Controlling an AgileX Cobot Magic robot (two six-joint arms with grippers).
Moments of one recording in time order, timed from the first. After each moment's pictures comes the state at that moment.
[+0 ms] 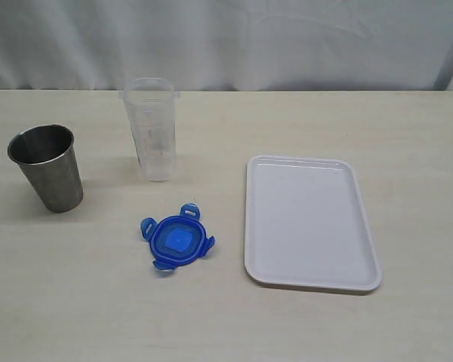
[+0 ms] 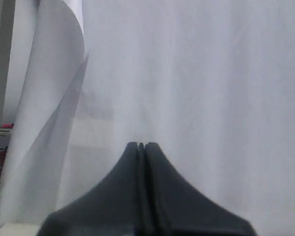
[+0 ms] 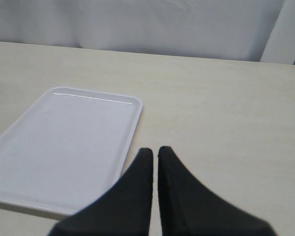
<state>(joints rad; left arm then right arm) -0.04 0.00 0.00 -0.04 -0.27 -0.08 0.04 0.00 0.00 -0.01 0.35 -0.06</state>
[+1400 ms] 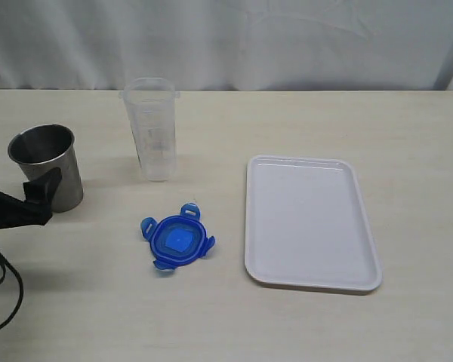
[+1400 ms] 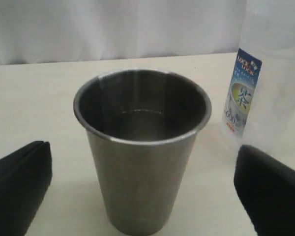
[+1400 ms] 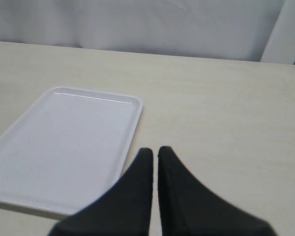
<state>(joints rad) -0.04 1.80 -0.23 0.15 -1.21 -0.02 0.04 0.00 0.00 -0.01 0.35 -0.06</state>
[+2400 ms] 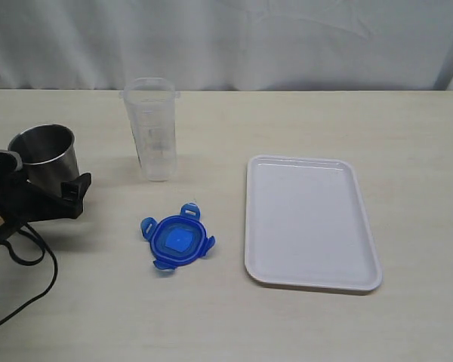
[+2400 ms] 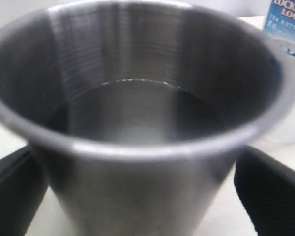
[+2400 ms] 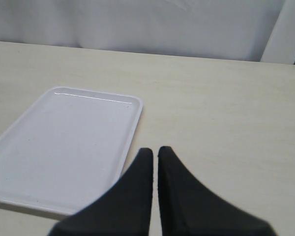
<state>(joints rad) -0.04 2.12 -0.48 0.21 -1.21 -0.02 0.04 0.00 0.00 -0.01 0.35 -0.06</state>
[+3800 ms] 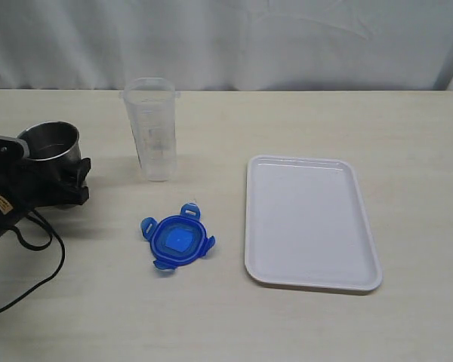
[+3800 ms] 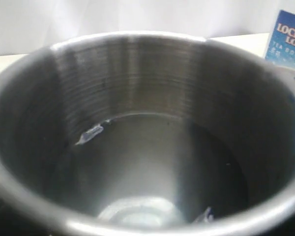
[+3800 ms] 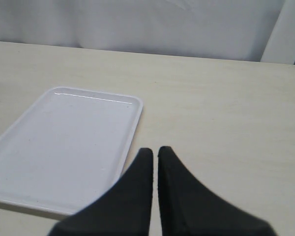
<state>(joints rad) -0.04 2.15 -0.57 0.23 -1.21 -0.02 0.04 0.00 0.00 -0.01 0.35 -0.06</state>
